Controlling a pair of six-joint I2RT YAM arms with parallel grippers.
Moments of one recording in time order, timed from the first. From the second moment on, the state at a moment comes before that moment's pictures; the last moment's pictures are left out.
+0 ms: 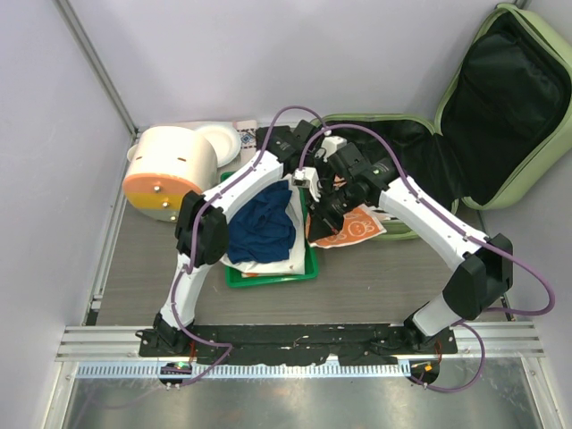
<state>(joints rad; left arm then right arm) -0.69 2.22 2.10 -0.82 0.44 -0.08 0.60 1.54 1.43 -1.00 -0.73 -0.39</state>
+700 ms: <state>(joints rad) -0.70 2.23 2.14 -0.88 0.37 0.00 0.61 1.53 1.43 -1.00 -0.72 -0.39</state>
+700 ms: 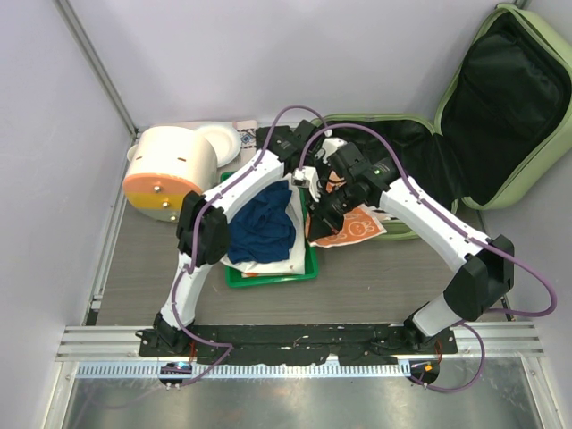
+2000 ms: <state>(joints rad) -0.66 2.13 2.03 -0.87 0.38 -0.16 0.71 1.53 1.55 -0.99 -0.72 -0.42</state>
